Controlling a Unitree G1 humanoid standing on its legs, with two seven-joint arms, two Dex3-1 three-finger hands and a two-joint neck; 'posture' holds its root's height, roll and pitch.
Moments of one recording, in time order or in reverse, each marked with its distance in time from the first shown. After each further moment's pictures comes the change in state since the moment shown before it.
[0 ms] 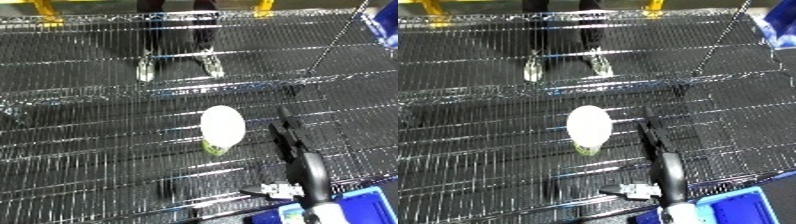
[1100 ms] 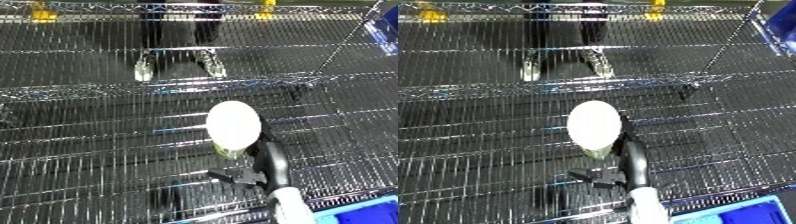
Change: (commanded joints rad) left arm 0.010 0.022 -0.053 -0.141 -0.064 -0.040 0.015; right arm -0.341 -0.063 0.135 0.282 0.034 -0.011 -0.019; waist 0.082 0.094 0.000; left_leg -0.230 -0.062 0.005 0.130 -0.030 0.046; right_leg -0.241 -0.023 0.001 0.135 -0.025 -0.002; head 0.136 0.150
